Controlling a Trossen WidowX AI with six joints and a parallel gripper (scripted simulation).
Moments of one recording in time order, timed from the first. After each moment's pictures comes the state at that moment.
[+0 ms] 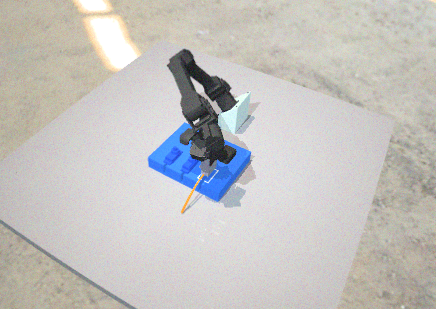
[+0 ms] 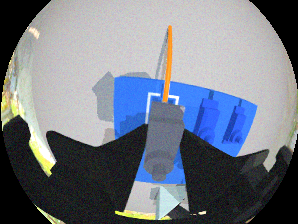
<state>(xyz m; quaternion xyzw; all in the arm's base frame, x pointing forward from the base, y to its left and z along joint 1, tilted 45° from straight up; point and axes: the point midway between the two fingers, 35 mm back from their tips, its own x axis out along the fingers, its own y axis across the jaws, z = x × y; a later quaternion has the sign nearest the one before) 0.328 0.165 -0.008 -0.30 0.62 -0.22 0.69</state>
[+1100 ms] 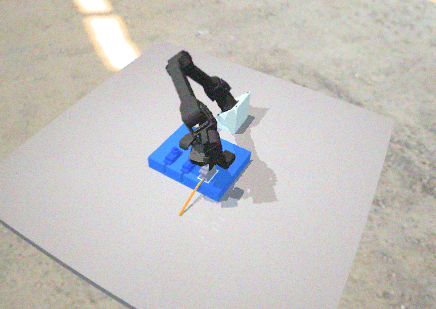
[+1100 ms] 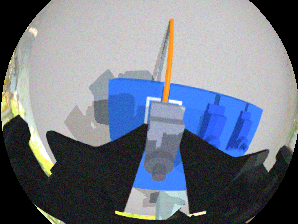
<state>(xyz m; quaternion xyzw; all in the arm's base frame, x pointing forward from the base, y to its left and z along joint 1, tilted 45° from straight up) 0.333 0.151 -0.023 -0.30 0.62 -0.22 0.69</state>
